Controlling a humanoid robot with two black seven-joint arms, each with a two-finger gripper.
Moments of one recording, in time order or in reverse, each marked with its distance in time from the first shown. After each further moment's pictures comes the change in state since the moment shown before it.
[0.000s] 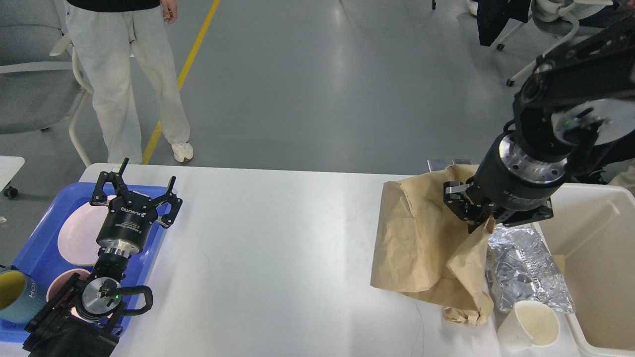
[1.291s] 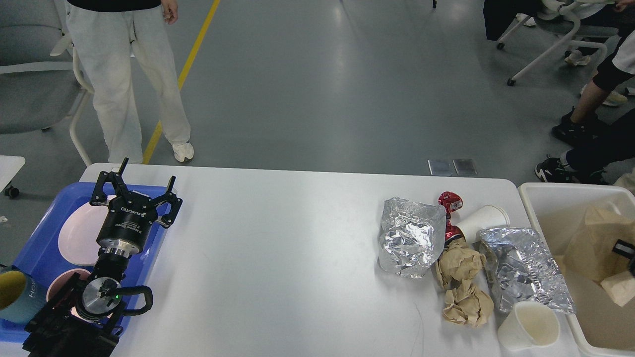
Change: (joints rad) left arm 0.000 0.000 0.000 0.000 0.000 0.000 -0.001; right arm -1.710 -0.396 0.384 -1.500 -0.429 -0.507 0.158
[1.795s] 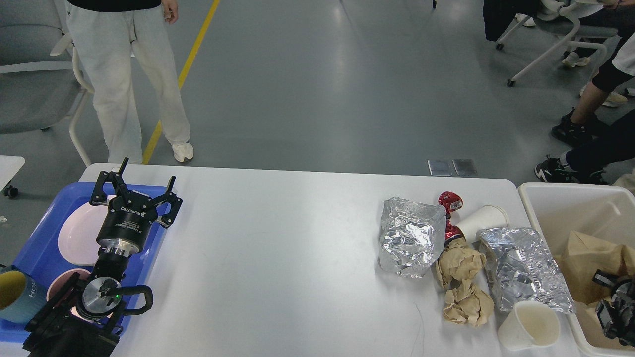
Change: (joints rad) left arm -0.001 0.000 0.000 0.000 0.000 0.000 0.000; right arm -0.312 0.194 0.078 -0.347 0.003 -0.074 -0.006
